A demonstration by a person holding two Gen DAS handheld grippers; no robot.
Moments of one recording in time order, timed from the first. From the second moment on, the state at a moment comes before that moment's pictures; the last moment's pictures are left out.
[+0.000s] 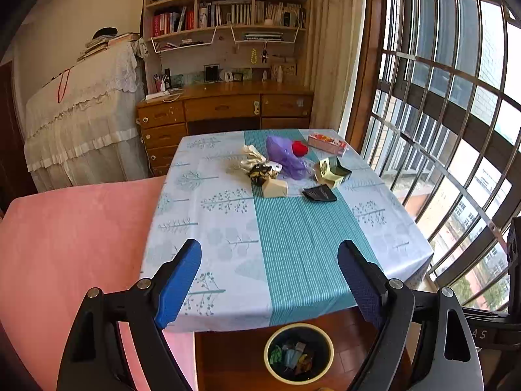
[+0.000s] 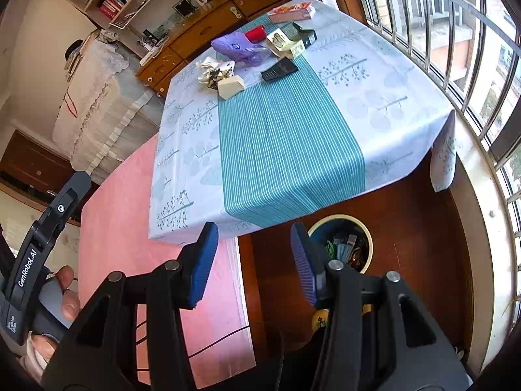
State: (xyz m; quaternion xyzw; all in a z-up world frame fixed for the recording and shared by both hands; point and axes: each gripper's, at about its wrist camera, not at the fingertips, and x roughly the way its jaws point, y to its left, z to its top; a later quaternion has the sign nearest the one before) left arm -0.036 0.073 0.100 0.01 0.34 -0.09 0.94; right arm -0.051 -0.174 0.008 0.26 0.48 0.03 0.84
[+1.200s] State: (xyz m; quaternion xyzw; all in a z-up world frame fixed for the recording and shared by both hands) left arm 0.299 -0.011 -0.081 -0.06 0.54 0.04 0.84; right arm 0.362 -0.189 -0.138 -0.27 0.48 0.38 0.74
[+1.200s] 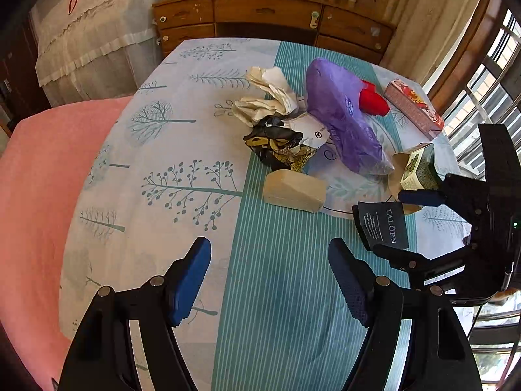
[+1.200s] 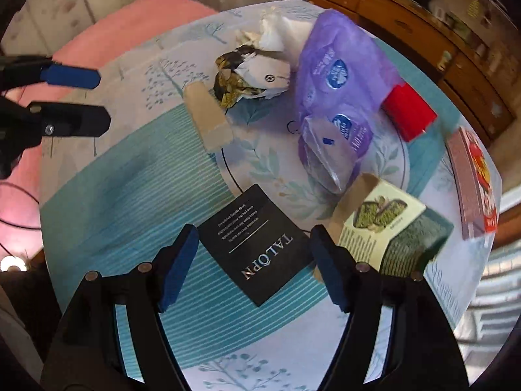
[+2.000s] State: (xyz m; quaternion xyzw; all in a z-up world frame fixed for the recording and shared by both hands) left arm 0.346 -0.013 -0.098 -0.12 0.56 0.05 0.82; right arm 0.381 -0.189 -0.172 -0.35 0.44 0.49 0.66
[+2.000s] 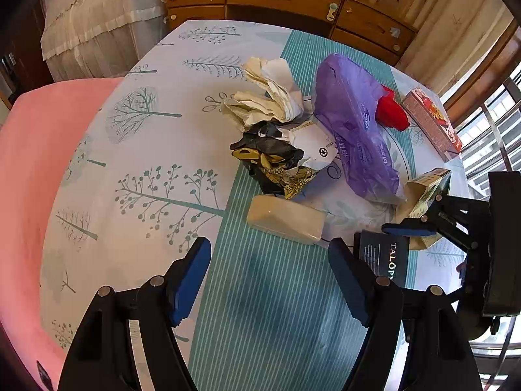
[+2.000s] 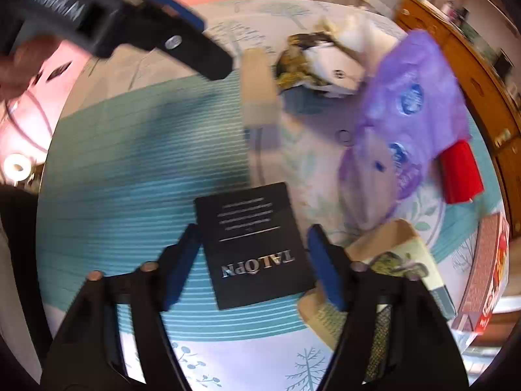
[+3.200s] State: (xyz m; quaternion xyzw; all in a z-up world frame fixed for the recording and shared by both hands) left arm 0.327 -0.002 -0.103 -0.19 0.59 0.07 0.78; right arm 0.361 -0.239 -0.140 -0.06 0.54 0.32 0.78
